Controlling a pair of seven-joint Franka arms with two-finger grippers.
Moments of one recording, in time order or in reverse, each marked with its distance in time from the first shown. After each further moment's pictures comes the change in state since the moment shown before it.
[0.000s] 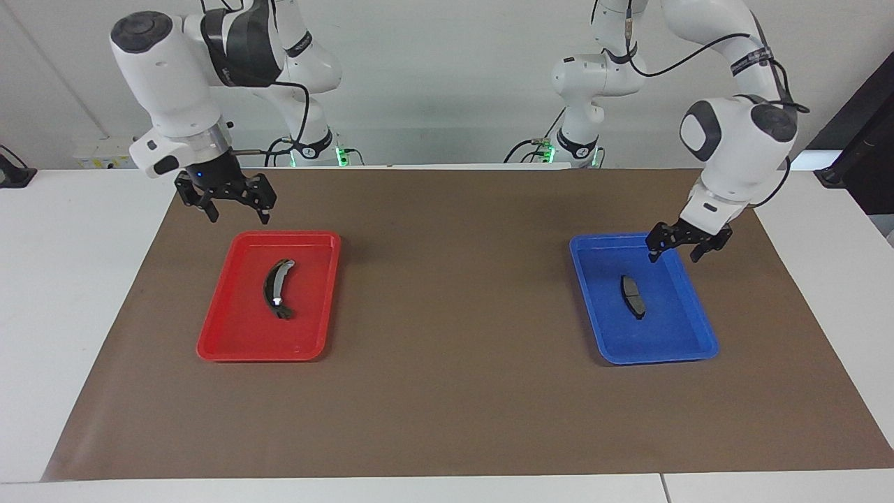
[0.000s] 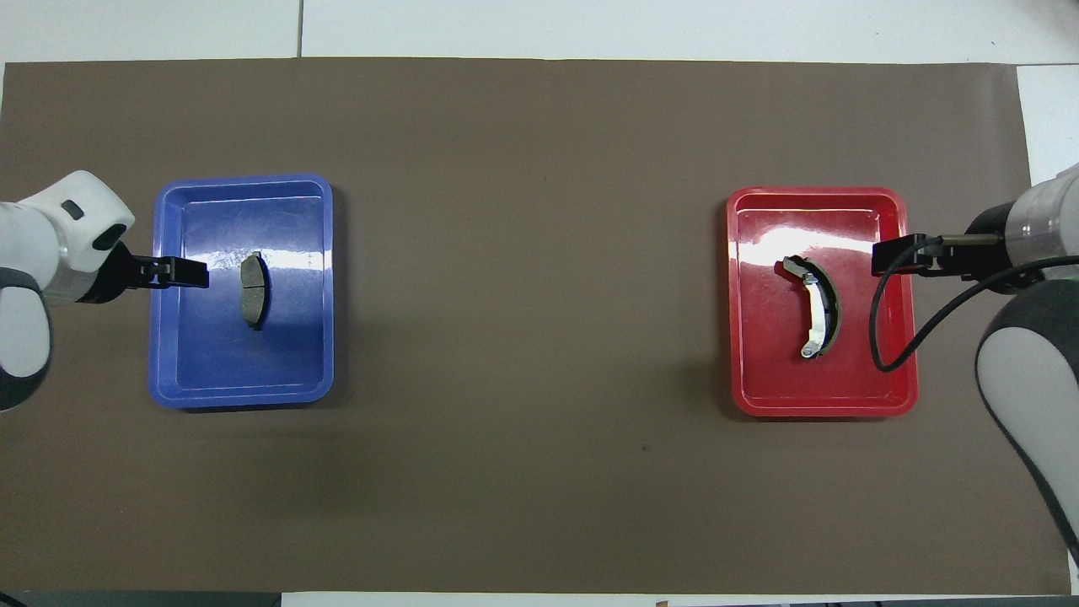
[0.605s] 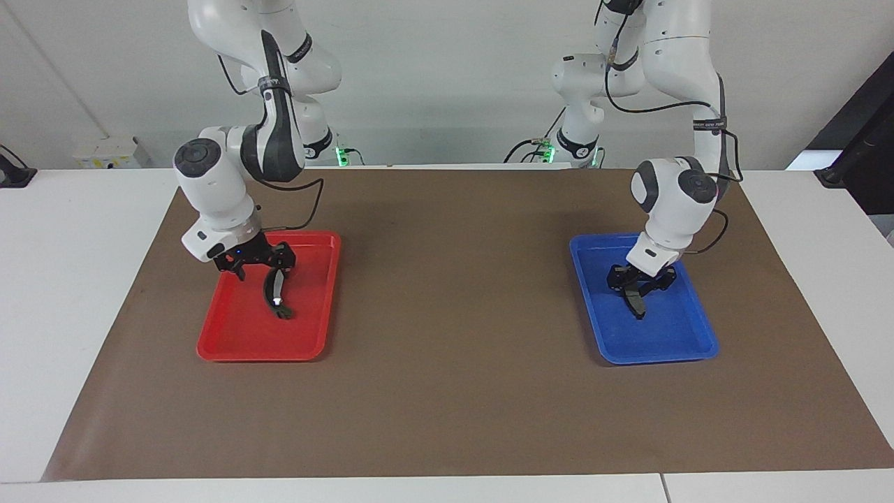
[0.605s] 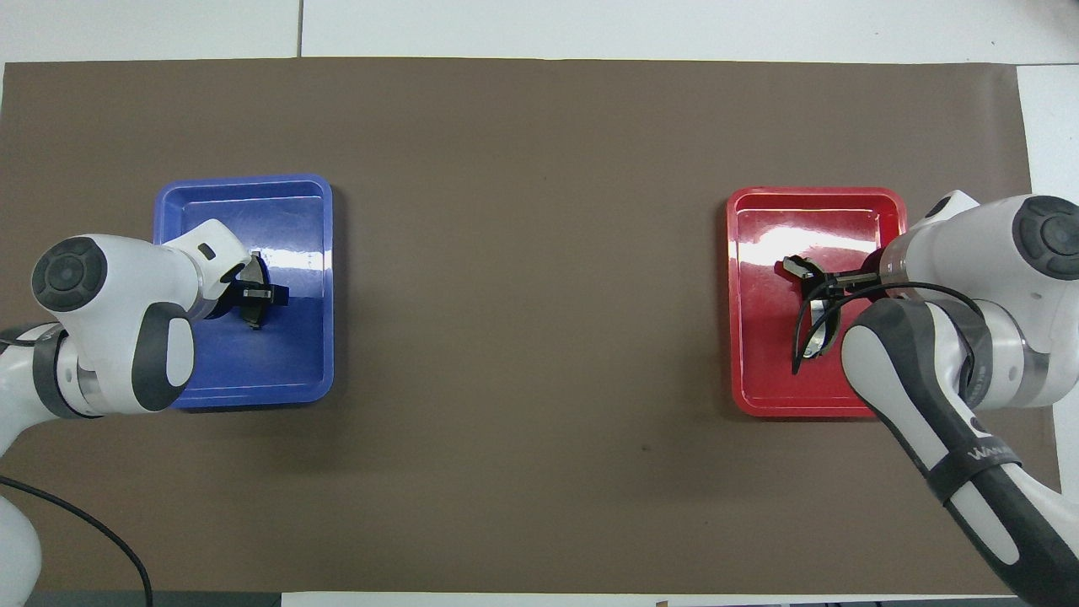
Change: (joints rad) left arm -0.047 0.154 0.001 -0.093 0.000 0.279 -0.002; right arm -0.035 0.188 -0.002 -0.231 0.003 0.387 -0.149
